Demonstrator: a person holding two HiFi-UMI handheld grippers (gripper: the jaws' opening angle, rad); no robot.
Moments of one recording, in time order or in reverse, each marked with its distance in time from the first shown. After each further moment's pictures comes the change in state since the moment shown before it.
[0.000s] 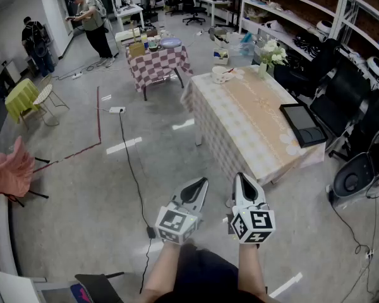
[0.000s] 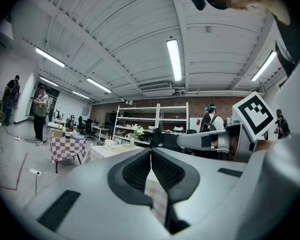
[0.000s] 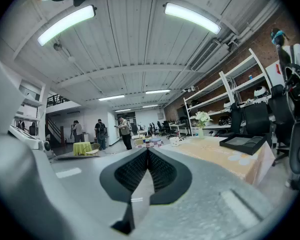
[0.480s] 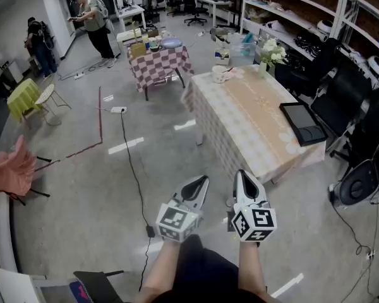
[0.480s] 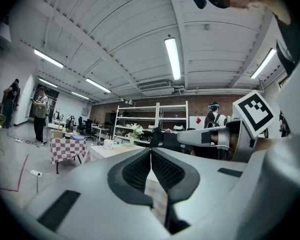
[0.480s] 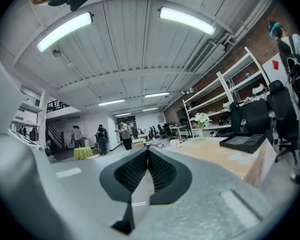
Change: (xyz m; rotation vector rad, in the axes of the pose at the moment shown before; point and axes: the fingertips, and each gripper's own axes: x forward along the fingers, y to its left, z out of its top) left arm 0.004 -0.011 -0.003 0.017 -0.003 0.000; right arm -0.008 -0.010 0.005 0.036 -0.042 0.007
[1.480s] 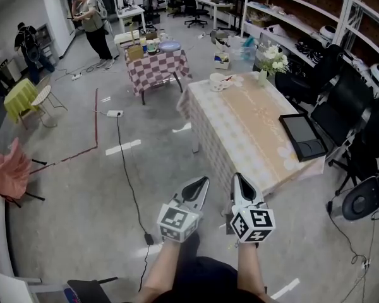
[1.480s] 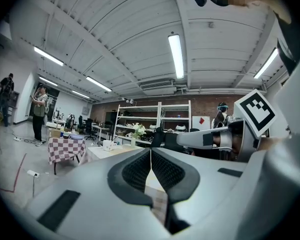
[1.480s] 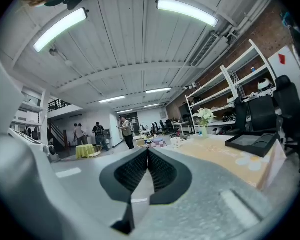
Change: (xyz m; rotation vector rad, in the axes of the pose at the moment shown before) left arm 0.077 0.027 0.003 -0.008 0.003 0.004; right arm 0.065 -0.041 0.003 0.003 0.050 0.036
